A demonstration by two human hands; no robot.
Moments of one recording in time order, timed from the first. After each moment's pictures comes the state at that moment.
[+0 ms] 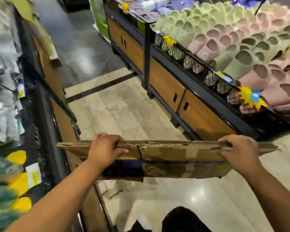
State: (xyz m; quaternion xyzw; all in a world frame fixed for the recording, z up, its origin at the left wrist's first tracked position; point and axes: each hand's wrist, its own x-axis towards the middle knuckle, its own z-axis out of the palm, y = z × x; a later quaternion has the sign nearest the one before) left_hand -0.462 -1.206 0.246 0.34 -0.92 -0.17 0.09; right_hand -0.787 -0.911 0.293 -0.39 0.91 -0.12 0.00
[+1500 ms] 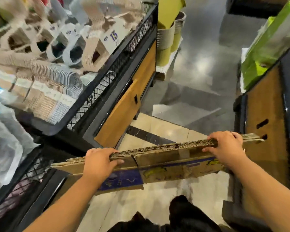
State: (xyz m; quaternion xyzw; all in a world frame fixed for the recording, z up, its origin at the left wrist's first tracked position) left_hand -0.599 -2.059 0.190 0.78 -0.61 -0.10 0.07; right_hand -0.994 -2.210 0.229 -0.77 0.62 -0.01 0.12
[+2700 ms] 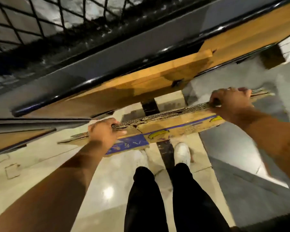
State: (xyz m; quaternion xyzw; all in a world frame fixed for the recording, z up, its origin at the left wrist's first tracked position) left_hand -0.566 -2.372 -0.117 0.94 -0.04 -0.33 0.11; right_hand -0.669 -2.759 -0.106 -0.96 0.18 0.21 0.07
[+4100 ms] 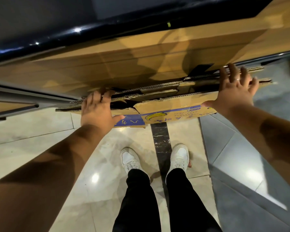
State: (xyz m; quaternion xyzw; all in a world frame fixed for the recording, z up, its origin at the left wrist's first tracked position) left_hand -0.559 -2.364 -0.215 0.97 -0.11 -0.20 -0.01; right_hand -0.620 -2.726 -0.207 -0.94 0.22 0.25 -0.02
